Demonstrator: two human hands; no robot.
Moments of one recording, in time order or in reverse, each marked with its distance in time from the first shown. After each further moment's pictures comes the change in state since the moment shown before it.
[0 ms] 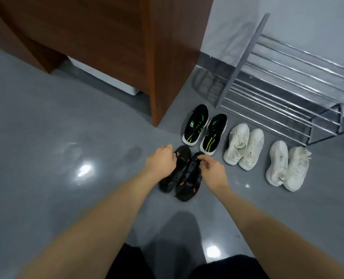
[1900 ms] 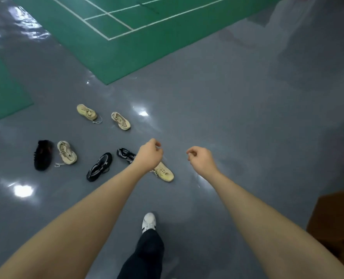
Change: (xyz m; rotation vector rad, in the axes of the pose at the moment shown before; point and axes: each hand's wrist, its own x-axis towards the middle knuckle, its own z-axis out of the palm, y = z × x) left_hand -0.620 -0.344 -0.417 -1.028 1.198 -1.468; right_hand -0.503 -0.685 0.318 -0.675 -1.332 -1.341
